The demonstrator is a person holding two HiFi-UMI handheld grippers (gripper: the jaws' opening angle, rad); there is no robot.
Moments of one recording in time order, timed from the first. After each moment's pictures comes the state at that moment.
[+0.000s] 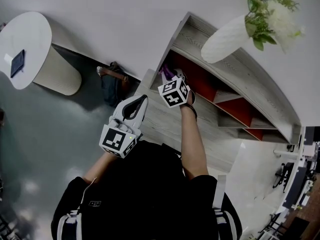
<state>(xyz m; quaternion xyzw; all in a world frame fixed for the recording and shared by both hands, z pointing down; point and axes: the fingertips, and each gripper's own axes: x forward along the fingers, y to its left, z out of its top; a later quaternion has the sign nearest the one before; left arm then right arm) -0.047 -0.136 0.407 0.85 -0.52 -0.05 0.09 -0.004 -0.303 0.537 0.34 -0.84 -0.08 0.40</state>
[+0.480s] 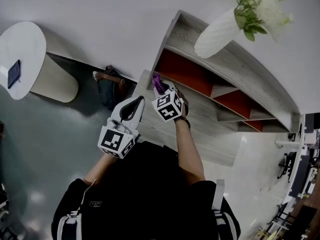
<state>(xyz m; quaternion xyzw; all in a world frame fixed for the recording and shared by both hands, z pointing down) -0.050 -0.131 0.410 0.86 -0.50 -0.04 0.09 -0.006 -0.235 0.555 0.32 -0.85 -0.02 0.41</state>
